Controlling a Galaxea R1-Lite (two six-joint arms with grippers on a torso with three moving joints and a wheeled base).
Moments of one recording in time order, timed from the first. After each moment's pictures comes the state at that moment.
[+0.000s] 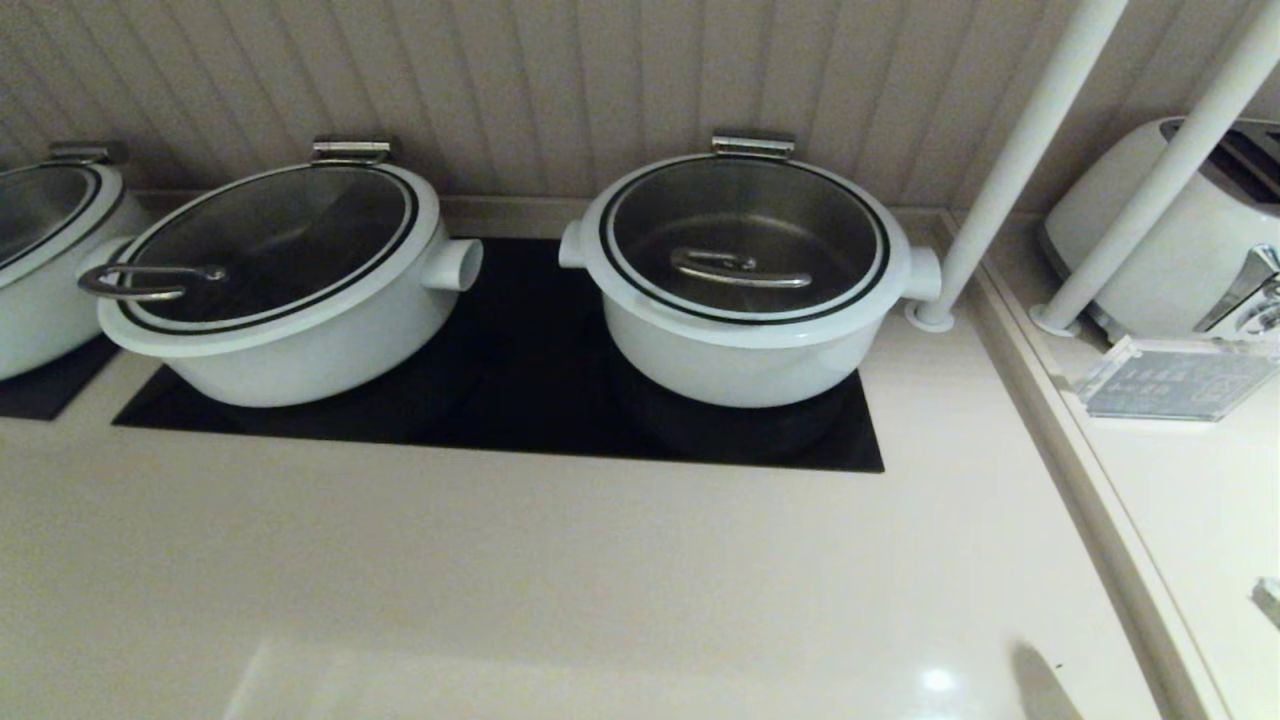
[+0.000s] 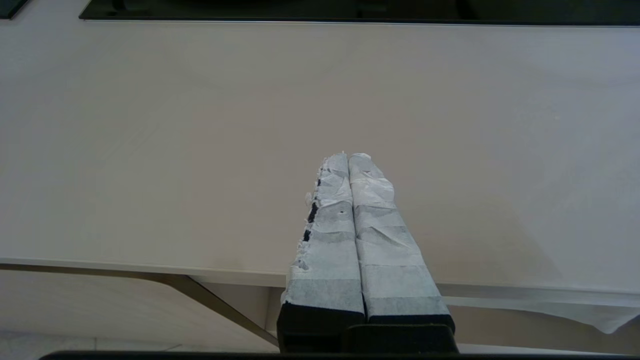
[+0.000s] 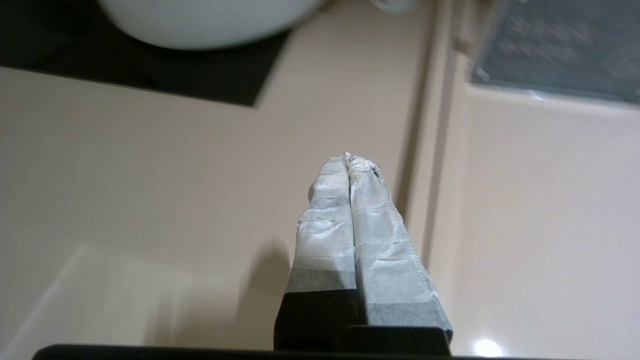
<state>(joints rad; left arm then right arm) -0.01 0.00 0.00 -0.01 0.00 0.01 -0.12 0.63 -0.01 -0.62 0.32 0.01</state>
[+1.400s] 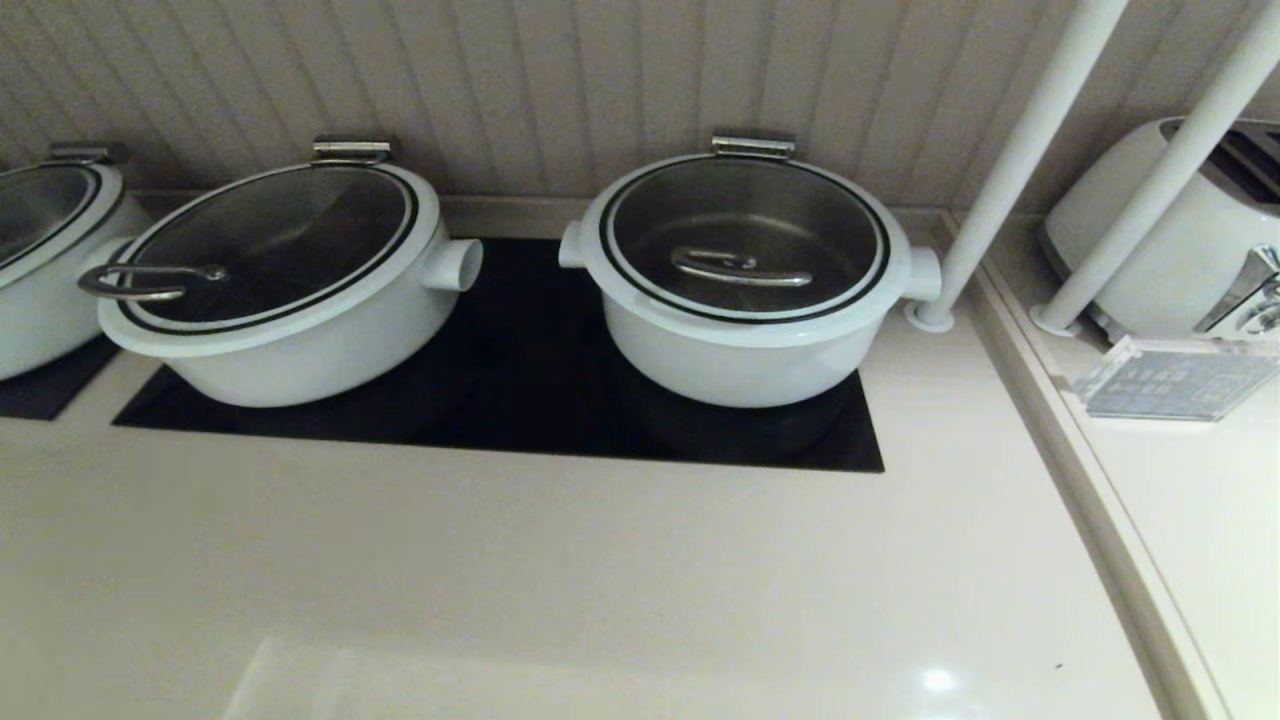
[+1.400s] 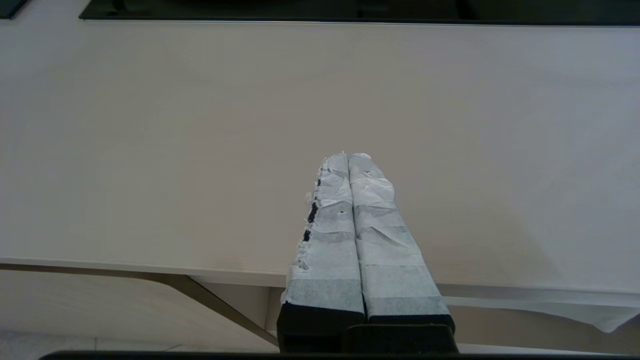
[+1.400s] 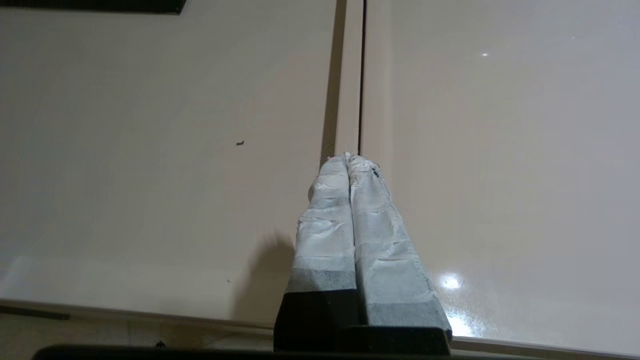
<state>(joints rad) -0.01 0.00 0.00 -0.01 0.00 0.01 0.00 0.00 -0.04 0.10 -0.01 0.01</state>
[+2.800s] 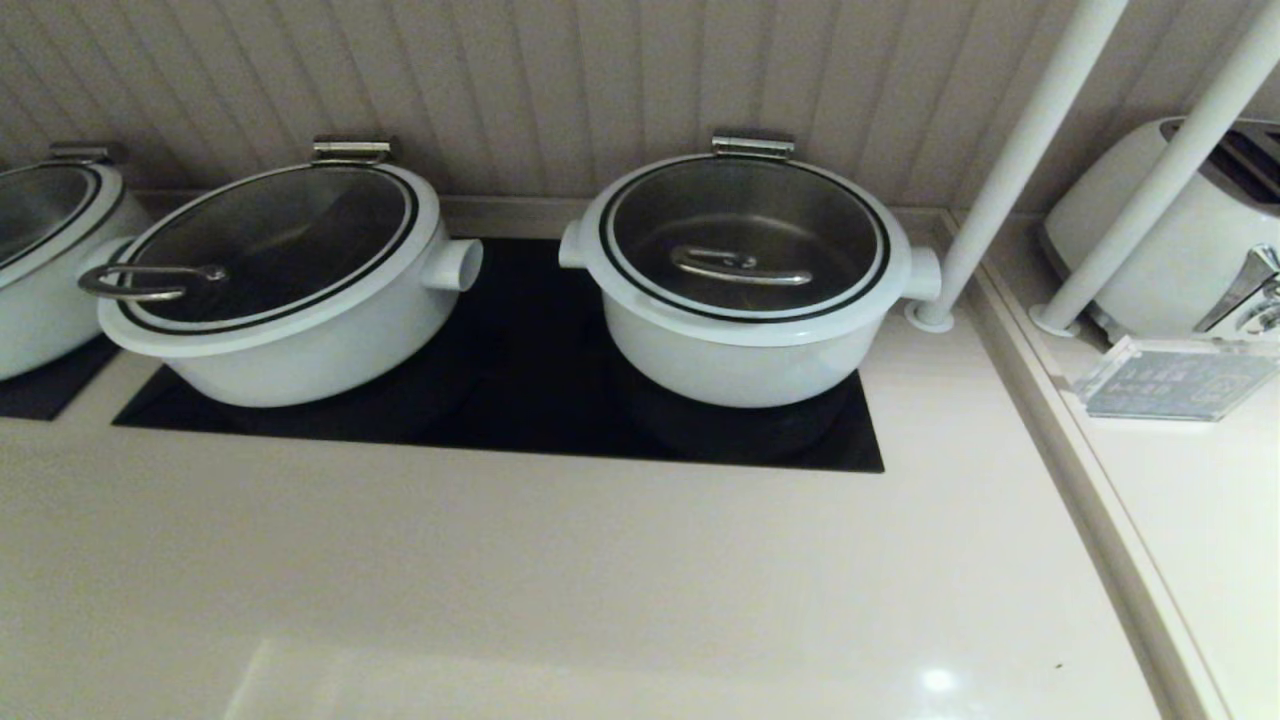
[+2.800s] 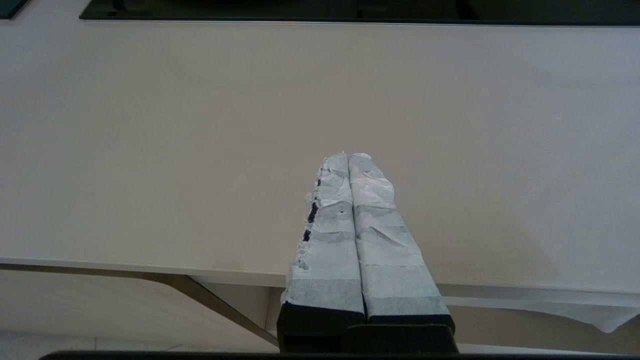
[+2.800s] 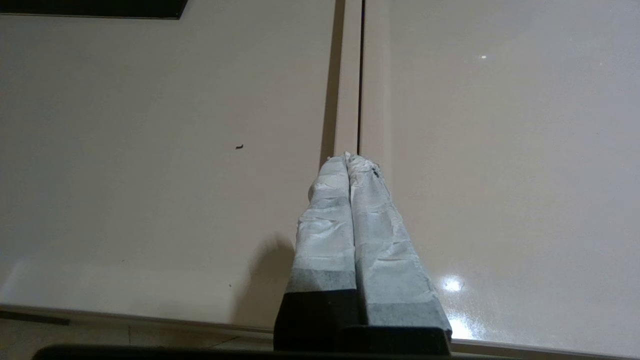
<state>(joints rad) -0.01 0.00 0.00 -0.01 0.00 0.01 0.00 0.00 -0.03 0.08 -0.01 0.01</state>
